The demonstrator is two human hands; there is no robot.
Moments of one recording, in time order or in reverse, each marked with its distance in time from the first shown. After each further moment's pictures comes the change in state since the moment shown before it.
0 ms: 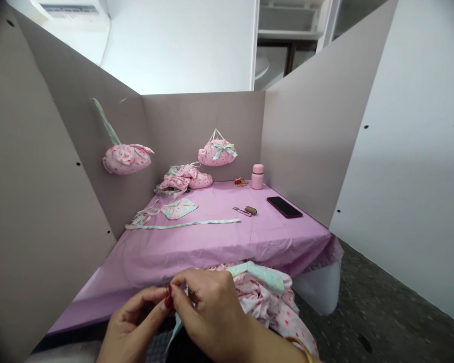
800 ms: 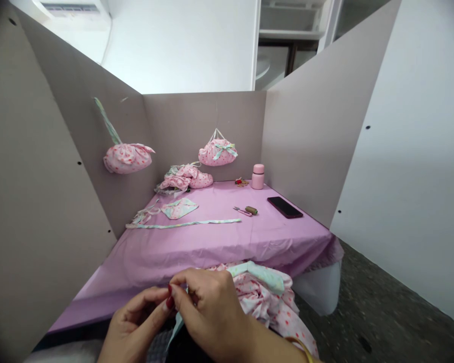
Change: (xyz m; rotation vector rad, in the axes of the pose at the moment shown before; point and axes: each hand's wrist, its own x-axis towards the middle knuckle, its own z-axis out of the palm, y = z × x) left_hand -0.001 -0.001 -0.002 0.036 -0.012 0.022; right_hand 0.000 0.002 0.002 0.023 -0.020 0.026
